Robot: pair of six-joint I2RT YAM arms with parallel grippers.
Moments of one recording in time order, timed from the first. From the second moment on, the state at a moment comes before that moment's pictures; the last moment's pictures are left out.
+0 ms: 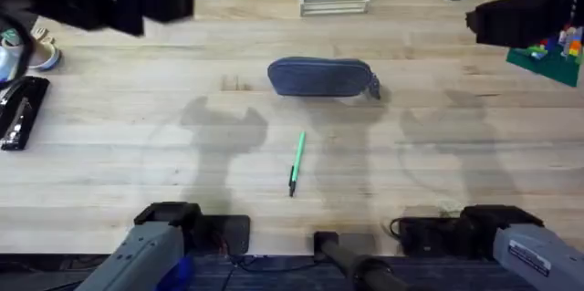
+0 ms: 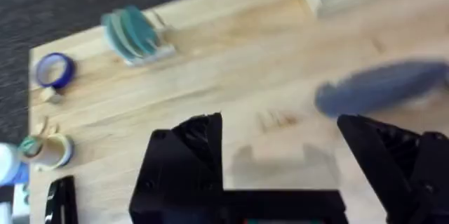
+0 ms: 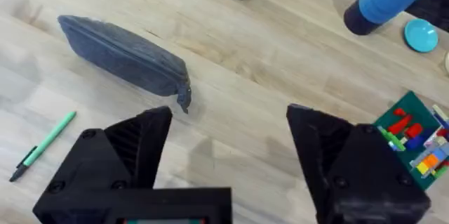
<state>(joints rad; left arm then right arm) 0.00 0.98 1.48 -1.15 0.10 0.28 -0.01 1.02 1.39 -1.11 -0.22 -0.38</state>
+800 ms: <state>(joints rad) 0.12 1.28 1.48 -1.34 0.54 0.98 -0.01 1.02 1.39 -1.11 -0.23 -0.38</state>
